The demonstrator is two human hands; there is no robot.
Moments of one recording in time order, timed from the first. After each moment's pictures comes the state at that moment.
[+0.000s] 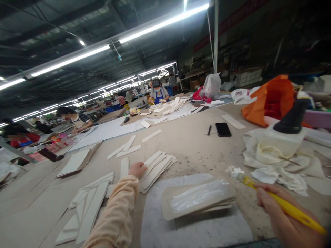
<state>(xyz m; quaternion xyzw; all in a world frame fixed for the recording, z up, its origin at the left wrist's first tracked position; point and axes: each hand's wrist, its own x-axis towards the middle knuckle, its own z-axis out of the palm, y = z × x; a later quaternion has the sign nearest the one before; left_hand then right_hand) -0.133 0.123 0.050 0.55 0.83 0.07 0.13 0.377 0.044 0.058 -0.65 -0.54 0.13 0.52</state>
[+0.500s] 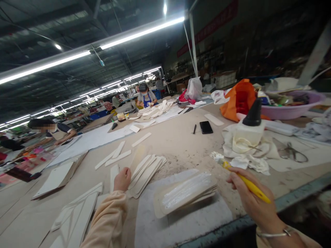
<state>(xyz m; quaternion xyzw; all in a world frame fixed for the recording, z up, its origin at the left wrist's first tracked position) -0.097 0.081 0.086 0.55 0.82 0.12 -0.01 0.376 0.042 0.063 -0.53 -0.57 0.19 0.60</state>
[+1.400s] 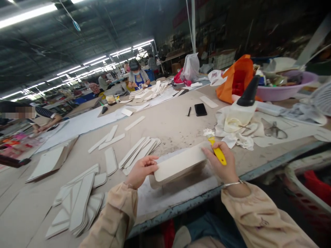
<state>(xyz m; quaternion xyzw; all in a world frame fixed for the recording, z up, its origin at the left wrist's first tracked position) 0.037 0.030 0.108 0.52 0.61 0.32 0.51 0.340 0.061 0.051 -0.55 -0.53 0.24 0.60</state>
